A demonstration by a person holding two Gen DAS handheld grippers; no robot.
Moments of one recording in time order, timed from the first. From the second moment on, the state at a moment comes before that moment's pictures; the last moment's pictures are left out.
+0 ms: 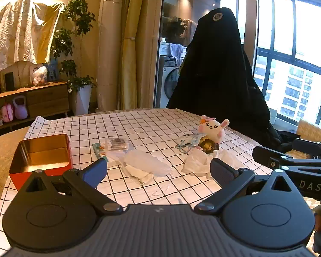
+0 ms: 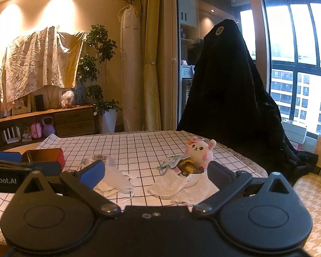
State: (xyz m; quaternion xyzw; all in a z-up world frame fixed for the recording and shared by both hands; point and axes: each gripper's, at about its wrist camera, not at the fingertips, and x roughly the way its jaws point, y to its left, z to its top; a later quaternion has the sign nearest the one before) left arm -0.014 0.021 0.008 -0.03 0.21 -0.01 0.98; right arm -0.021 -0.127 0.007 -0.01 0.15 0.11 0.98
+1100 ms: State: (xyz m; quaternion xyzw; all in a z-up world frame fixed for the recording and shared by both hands) left arm 0.096 0.027 -0.041 -0.03 0.27 -0.04 0.96; right arm 0.075 -0.143 -0.035 -0.07 0.24 0.17 0.95
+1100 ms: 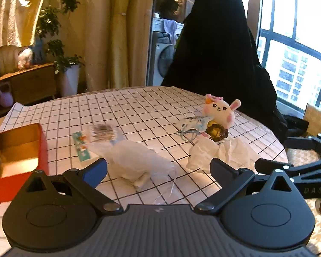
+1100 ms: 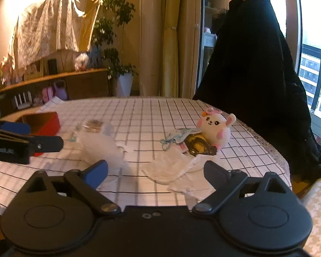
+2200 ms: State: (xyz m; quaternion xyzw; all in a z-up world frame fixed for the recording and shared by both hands) left arm 0.246 0.033 -0.131 0.08 0.34 -0.03 0.94; right arm 0.241 -0.153 -0.126 -0.05 0.38 0.11 0.92
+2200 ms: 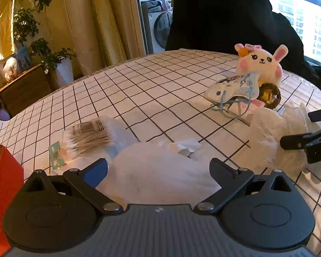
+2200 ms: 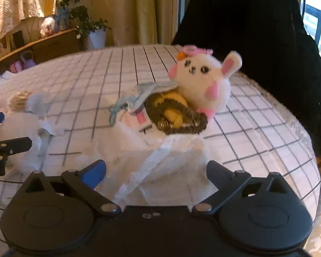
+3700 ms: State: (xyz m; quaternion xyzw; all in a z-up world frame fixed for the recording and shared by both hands) left arm 0.177 0.072 -0.030 0.01 0.30 -0.01 0.95; right arm 0.151 -0.149 -0.014 -0.04 0.27 0.19 0.94
